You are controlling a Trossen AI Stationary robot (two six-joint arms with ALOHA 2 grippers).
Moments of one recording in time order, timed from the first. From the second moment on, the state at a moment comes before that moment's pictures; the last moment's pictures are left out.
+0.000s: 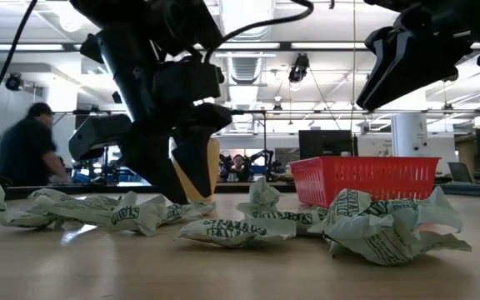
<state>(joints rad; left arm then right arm) -0.20 1.78 1.02 -0.28 -0.07 0.43 0.53 1.42 0.86 -0.49 0.62 0.33</state>
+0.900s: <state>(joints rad) -0.18 1.82 1.04 -0.29 -0.02 0.42 0.53 1.42 0.86 -0.50 0.62 0.33</state>
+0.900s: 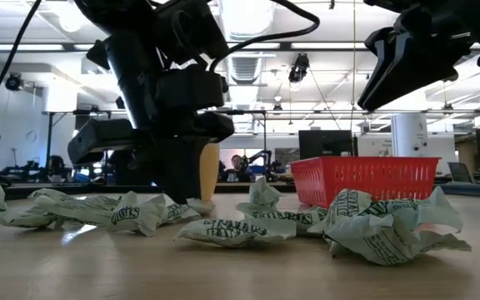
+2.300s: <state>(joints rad) -0.07 1.77 1.09 0.24 -0.24 0.36 0.68 1.41 1.03 -0.68 0.44 0.46</state>
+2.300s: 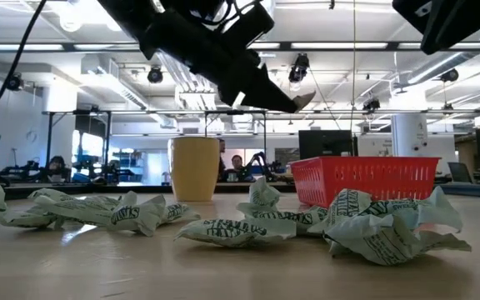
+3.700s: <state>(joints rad) -0.07 1.87 1.18 0.21 -0.20 0.40 0.68 1.42 0.95 -0.47 0.45 0.40</state>
